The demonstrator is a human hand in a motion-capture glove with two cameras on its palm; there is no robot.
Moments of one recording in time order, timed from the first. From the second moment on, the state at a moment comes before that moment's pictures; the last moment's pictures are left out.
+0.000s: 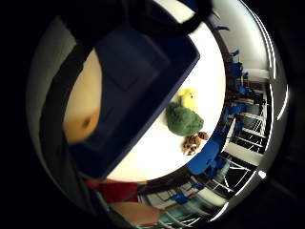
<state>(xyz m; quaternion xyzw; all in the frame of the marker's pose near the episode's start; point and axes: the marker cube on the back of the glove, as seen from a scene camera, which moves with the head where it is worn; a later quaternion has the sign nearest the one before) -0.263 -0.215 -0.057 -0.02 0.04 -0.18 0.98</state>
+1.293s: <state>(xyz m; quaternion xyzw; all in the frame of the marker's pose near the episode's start) 0.129 -0.122 0.040 -0.04 0.04 0.10 0.99</state>
